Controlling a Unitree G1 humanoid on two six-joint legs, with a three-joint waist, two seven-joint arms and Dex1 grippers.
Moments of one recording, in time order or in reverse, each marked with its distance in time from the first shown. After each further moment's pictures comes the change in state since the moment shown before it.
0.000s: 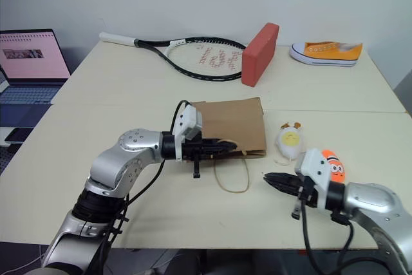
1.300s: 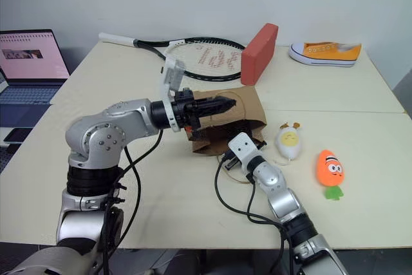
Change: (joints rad) left arm -0.233 -0.054 0.239 0.019 -0.308 0.369 0.262; right arm -0.432 0.610 0.393 0.880 -0.725 -0.543 -0.519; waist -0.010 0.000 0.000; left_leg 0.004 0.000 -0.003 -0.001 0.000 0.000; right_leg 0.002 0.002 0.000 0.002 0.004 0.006
